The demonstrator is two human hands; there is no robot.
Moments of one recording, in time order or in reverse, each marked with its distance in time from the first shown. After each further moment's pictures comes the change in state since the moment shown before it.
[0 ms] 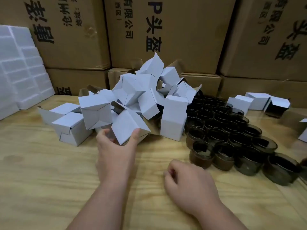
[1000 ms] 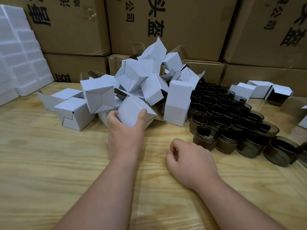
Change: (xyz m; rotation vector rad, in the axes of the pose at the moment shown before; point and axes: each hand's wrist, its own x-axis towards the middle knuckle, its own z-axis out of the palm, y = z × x) left_hand 0.005 -0.003 0.012 0.059 -0.056 0.045; right_hand 0.008 -0.004 0.008 -0.042 0.021 -0.006
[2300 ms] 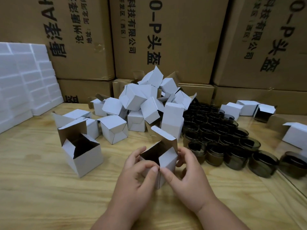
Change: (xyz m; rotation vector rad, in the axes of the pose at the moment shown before) left_hand -0.095 -0.008 -0.062 -0.195 -0.387 0.473; right_hand -0.036 -0.002 -0.019 0.691 0.186 -0.024
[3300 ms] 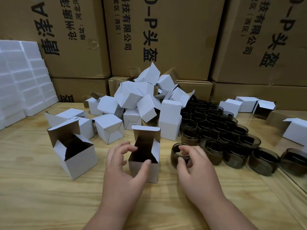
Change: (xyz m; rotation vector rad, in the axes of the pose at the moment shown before) left_hand 0.015 -0.007 0.002 0.029 0.257 0.009; right_hand 0.009 0.011 -0.012 -0.247 0.133 0.057
